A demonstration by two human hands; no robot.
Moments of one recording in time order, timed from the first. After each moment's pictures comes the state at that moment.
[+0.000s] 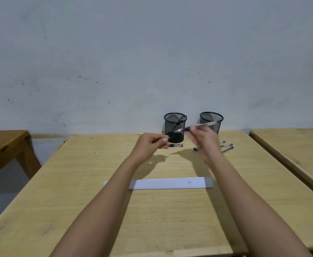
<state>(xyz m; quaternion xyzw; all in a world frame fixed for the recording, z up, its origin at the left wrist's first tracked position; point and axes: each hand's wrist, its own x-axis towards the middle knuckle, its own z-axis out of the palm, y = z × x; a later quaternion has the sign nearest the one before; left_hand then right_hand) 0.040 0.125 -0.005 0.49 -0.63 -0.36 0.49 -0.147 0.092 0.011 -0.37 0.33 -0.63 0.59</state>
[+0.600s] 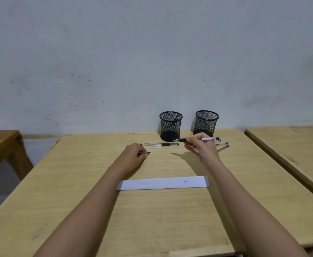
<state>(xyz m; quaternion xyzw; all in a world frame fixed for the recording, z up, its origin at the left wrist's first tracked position) 0.078 0.119 -0.046 0.63 -0.71 -0.16 0.29 -0.159 0.100 -0.012 -0.44 0.41 -0.59 0.55</state>
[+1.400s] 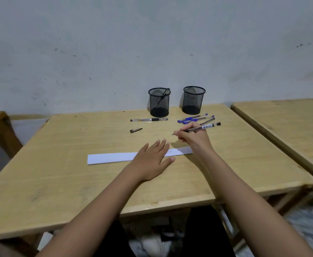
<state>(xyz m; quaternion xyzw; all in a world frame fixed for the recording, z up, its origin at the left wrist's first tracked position) -0.011 0.207 -0.066 0.55 -0.83 -0.11 0.02 -0.171 0.168 -0.037 -0.51 0.46 -0.54 0.48</state>
